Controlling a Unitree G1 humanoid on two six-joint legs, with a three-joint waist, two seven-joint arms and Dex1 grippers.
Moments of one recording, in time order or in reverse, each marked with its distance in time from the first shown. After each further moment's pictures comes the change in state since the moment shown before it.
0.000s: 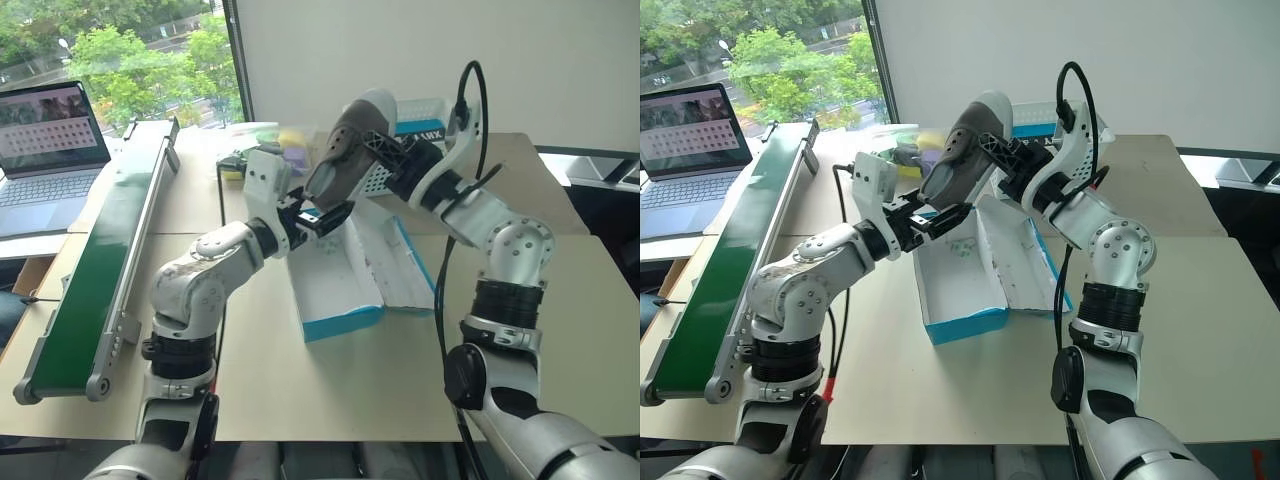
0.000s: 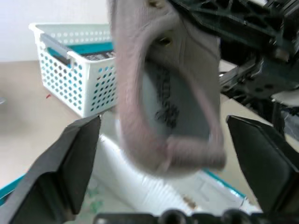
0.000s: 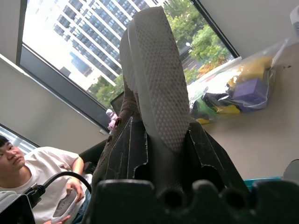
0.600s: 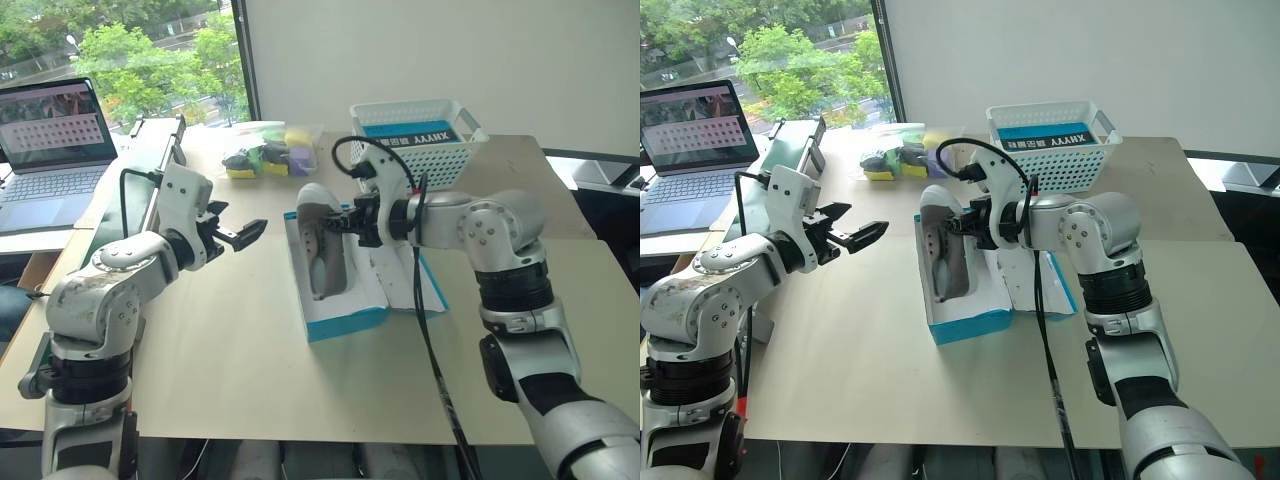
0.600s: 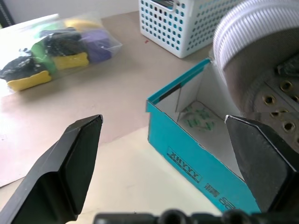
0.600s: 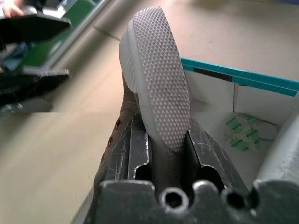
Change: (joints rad) left arm 0.118 0.263 0.114 -0.037 0.038 0.034 -0.001; right arm -0.089 -0.244 0.550 -0.041 -0.227 0.298 0.214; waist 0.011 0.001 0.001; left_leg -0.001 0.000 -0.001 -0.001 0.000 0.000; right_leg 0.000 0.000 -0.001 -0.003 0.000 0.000
